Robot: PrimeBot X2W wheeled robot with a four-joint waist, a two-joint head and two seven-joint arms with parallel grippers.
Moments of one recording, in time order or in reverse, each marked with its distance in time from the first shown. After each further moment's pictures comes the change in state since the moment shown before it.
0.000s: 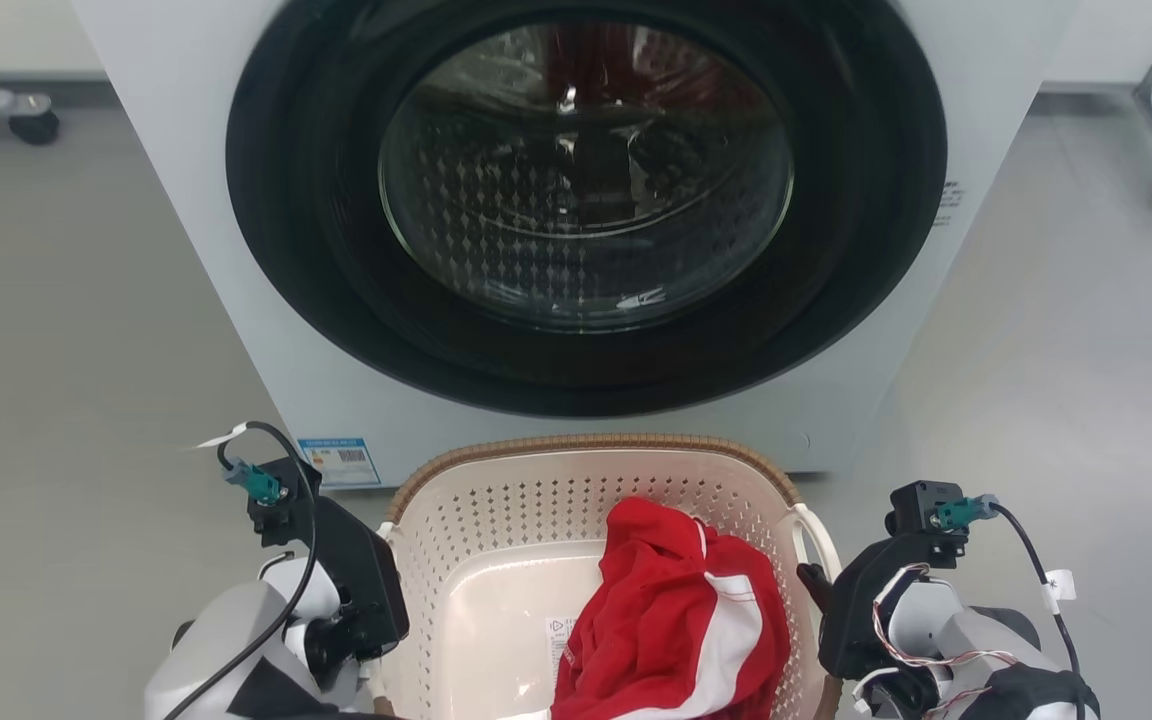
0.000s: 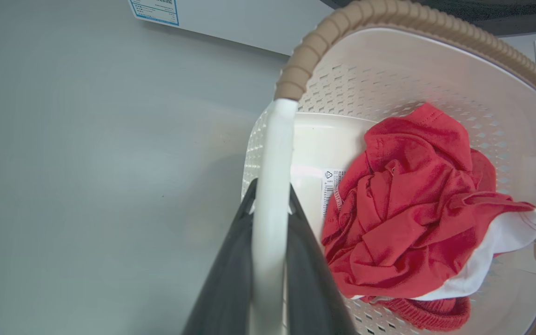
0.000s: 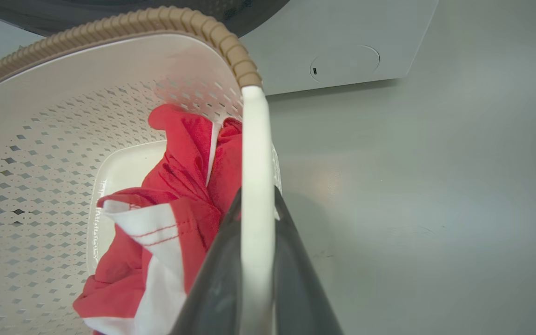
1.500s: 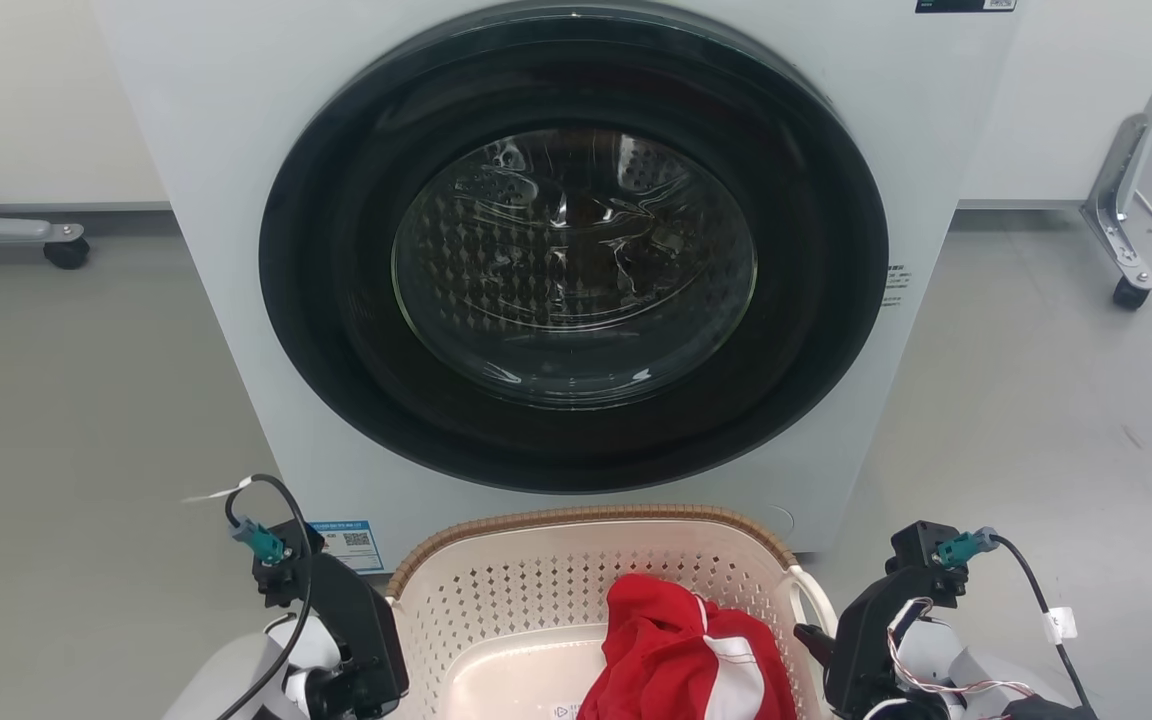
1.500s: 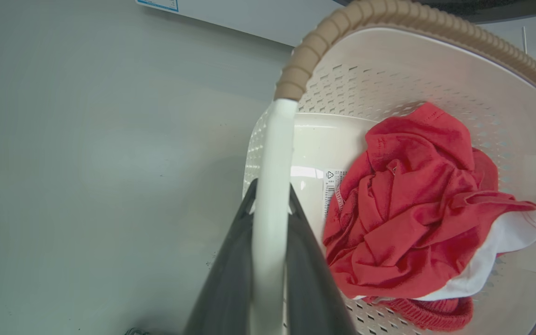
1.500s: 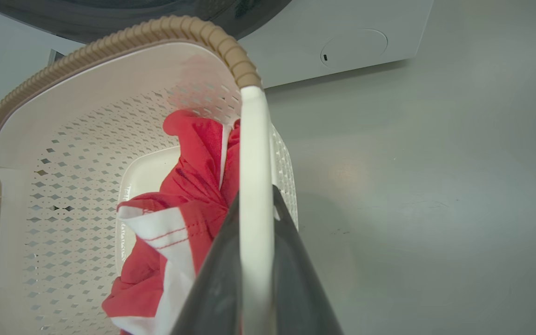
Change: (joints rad) left arm 0.075 0.003 -0.001 0.004 -0.030 0.026 0.083; right arm 0.068 -0.021 0.049 -0.041 0.160 0.000 0.157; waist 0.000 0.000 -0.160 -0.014
